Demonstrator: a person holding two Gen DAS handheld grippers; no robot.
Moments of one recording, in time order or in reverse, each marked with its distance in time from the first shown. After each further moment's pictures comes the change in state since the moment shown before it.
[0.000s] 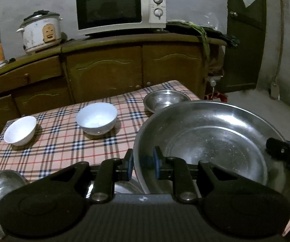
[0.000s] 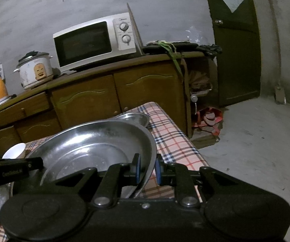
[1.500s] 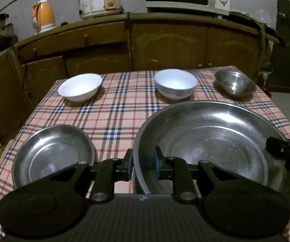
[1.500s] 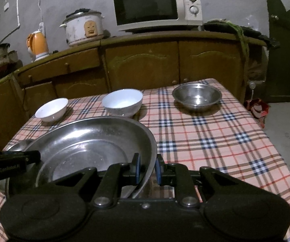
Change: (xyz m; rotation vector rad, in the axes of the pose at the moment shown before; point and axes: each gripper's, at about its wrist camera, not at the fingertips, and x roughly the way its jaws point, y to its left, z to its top) left arm -0.007 0.119 -0.057 -0.146 0.105 0.202; right arm 0.048 0.133 -0.054 -0.182 0.149 0.191
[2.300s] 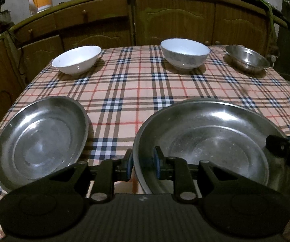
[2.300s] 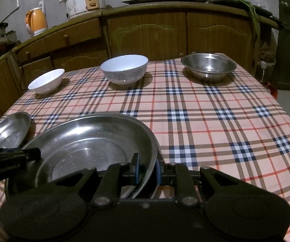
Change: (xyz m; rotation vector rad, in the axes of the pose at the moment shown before) left arm 0.053 0.011 -0.036 0.010 0.071 0.004; right arm 0.062 0.005 -0.036 -0.028 0.104 0.014
